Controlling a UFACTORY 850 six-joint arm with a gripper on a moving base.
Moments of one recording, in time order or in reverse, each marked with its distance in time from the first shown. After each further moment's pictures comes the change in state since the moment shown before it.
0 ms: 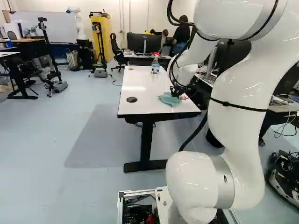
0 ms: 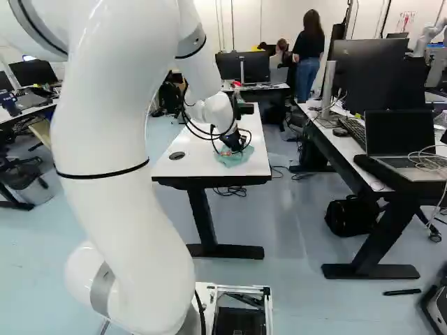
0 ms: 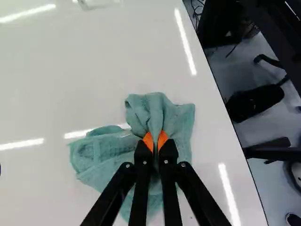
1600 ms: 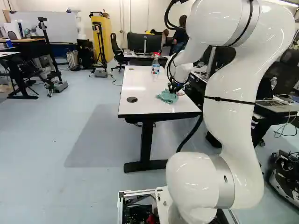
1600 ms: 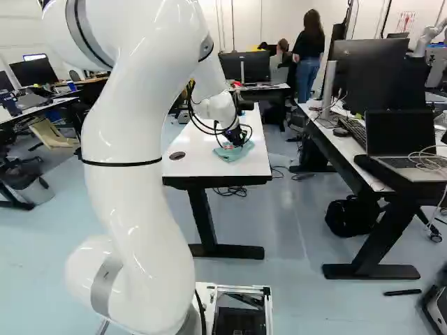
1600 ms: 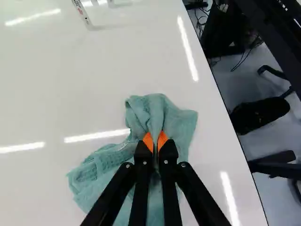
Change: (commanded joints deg) arm 0.3 -8.4 -10.5 0.0 0.0 0.0
